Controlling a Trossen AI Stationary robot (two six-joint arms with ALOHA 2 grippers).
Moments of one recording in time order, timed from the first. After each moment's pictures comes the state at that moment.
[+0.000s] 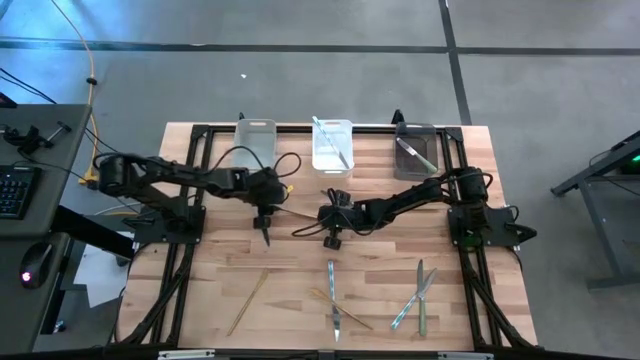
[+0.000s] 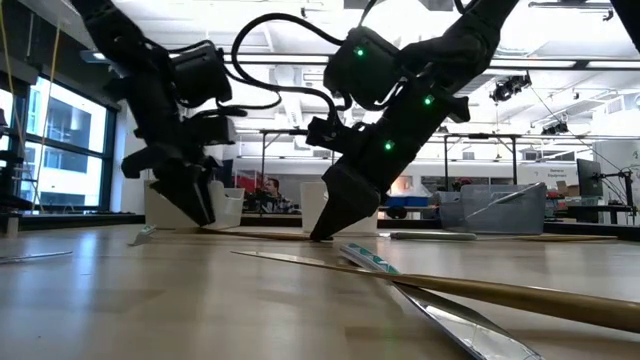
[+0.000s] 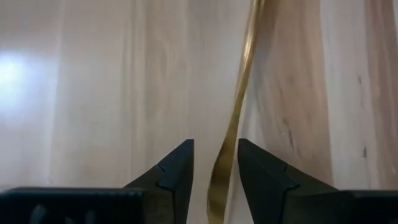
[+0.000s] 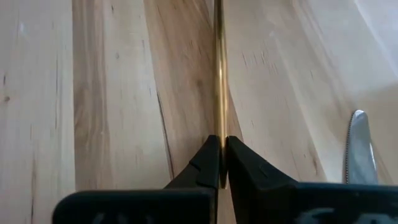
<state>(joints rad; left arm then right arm) 0.25 1.44 0.59 -0.22 0.04 0.28 0.07 2.04 1.06 0.02 0.26 0.11</state>
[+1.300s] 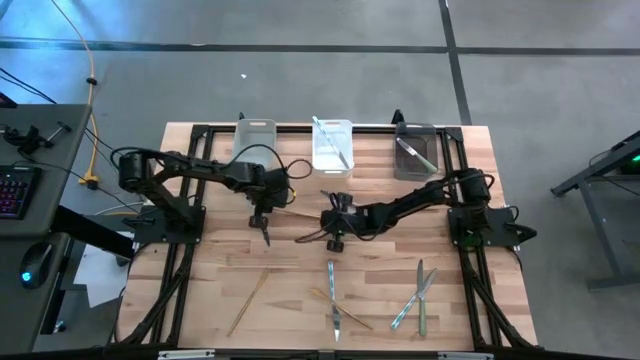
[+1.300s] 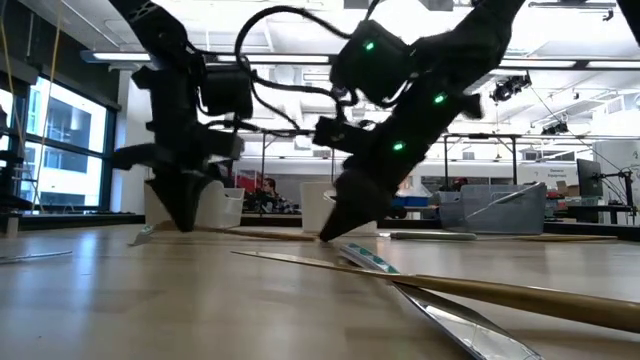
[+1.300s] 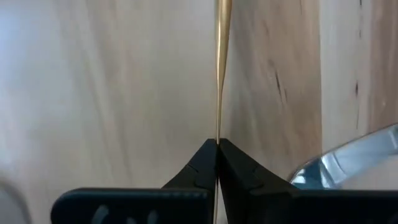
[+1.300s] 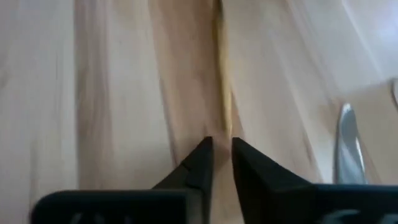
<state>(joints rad) 0.25 1.59 0.80 -0.58 0.04 0.39 0.11 1.98 1.05 0.02 0.35 0.09</state>
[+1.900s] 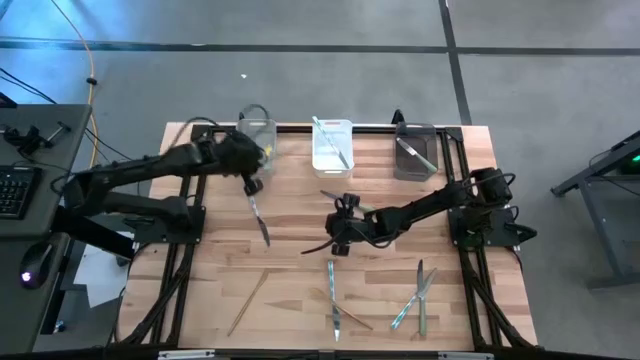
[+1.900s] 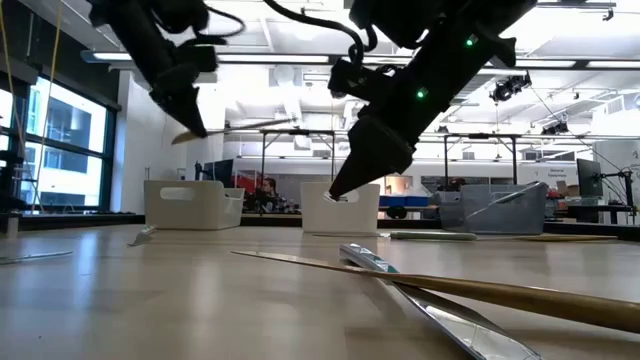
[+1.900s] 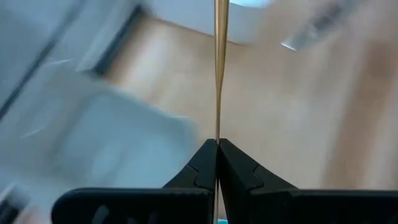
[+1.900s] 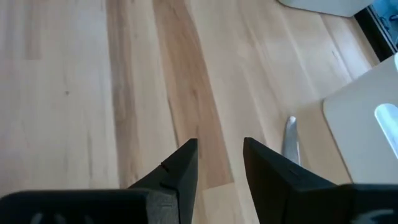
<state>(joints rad) 0.44 1.06 0.81 -0.64 -0.18 0.06 0.19 1.84 1.05 -0.08 0.51 0.09</state>
